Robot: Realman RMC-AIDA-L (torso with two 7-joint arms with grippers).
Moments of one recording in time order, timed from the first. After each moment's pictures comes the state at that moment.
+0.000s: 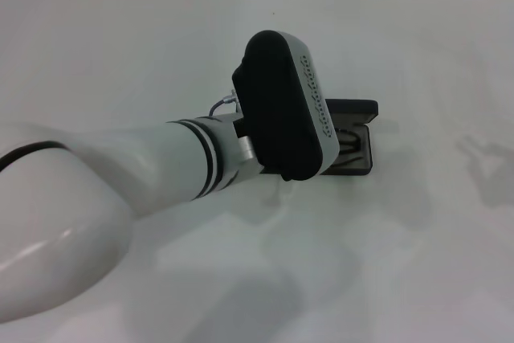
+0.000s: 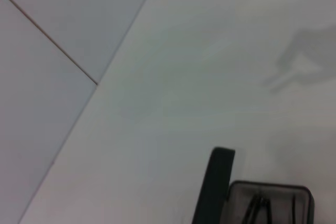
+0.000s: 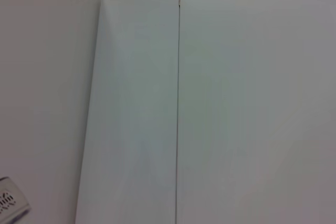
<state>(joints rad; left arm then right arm) -0.28 -2.10 2.14 1.53 2.84 0.68 -2.46 0.21 1.98 -0.83 -0.35 -1.11 -1.82 0.68</state>
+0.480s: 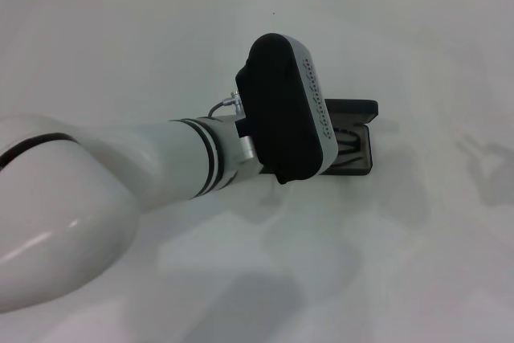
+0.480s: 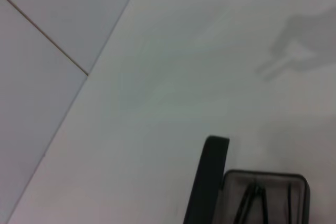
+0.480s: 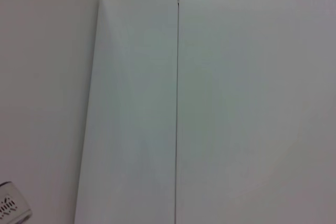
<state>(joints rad) -0.30 -2.10 2.14 1.51 2.83 0.71 -2.46 0.21 1.99 -0.83 -0.35 -1.11 -1.81 0.68</state>
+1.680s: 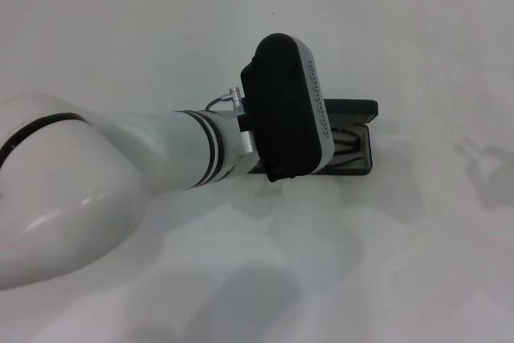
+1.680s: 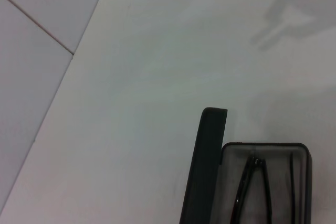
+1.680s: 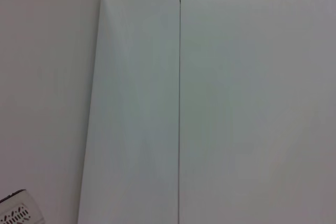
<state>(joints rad) -0.36 -2.09 2.12 1.46 2.83 0.75 -2.43 0.21 1.99 -0.83 -0.35 -1.12 -1.81 0.68</state>
